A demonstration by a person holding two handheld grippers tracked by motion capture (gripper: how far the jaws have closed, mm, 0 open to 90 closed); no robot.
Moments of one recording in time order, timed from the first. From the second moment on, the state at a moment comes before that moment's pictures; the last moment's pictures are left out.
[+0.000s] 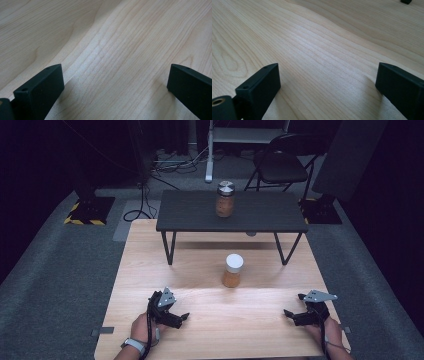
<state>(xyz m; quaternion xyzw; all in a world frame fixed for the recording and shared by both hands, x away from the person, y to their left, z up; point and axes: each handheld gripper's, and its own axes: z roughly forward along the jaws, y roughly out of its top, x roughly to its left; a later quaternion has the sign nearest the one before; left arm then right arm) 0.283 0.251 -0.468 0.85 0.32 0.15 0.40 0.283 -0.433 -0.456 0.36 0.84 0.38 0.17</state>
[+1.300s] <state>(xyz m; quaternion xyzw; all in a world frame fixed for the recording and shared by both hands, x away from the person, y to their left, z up) 0.274 0.246 -0.472 0.84 0.33 0.17 0.40 0.268 -0.428 -0.391 0.31 0.80 0.46 0.24</state>
